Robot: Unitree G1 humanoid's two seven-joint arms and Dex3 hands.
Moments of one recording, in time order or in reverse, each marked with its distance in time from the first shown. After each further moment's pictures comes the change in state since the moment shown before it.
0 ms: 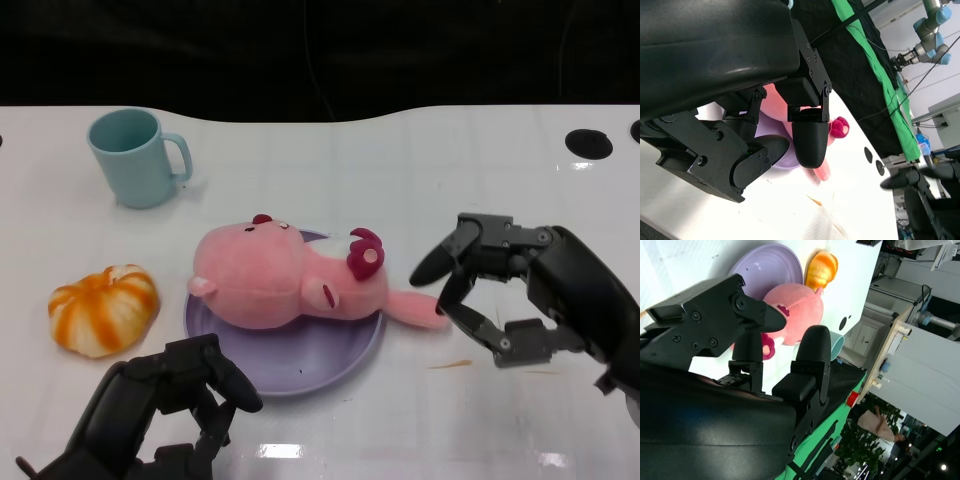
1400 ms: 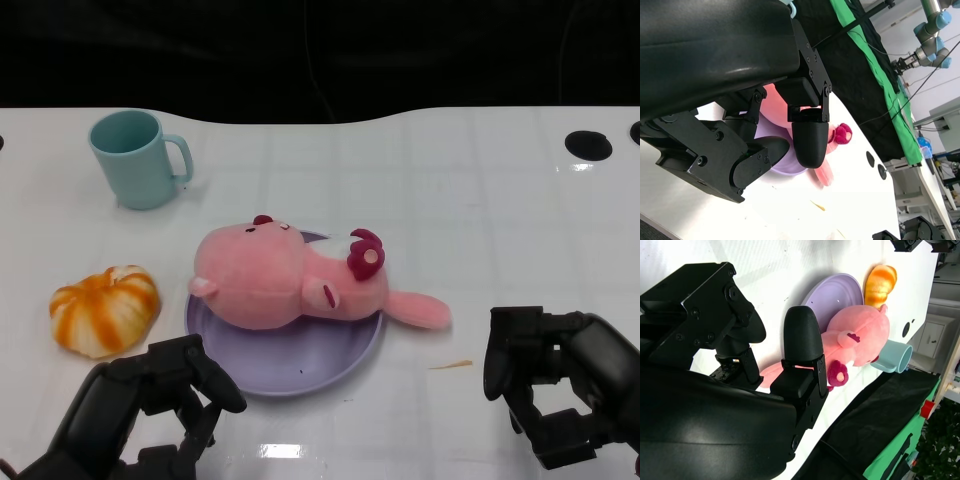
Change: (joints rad) left arm 0.009 0.034 0.021 0.006 -0.031 -0.015 -0.002; right arm 0.231 -0.061 -0.011 -0.178 -0.050 0.226 -0.033
